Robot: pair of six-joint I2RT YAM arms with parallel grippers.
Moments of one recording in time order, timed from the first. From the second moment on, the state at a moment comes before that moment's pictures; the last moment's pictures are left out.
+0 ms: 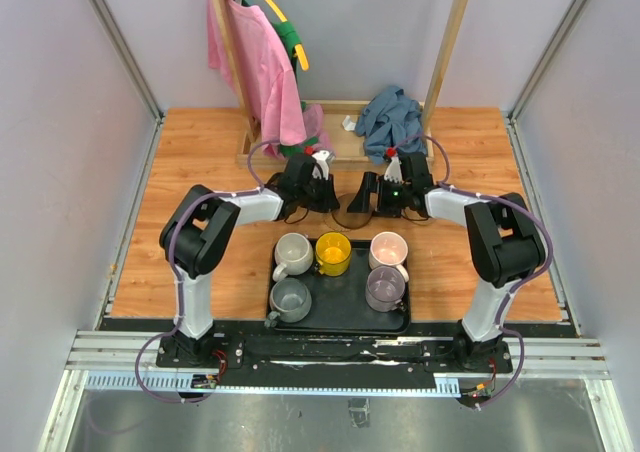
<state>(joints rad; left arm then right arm) -0.56 1.96 1.13 0.17 0.26 -0.34 0.32 1.82 1.01 0.00 -0.53 0.42</state>
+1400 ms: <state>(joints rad) -0.53 2.01 1.14 0.35 0.33 -0.49 0.34 1.97 1.06 0.38 -0.77 0.81</state>
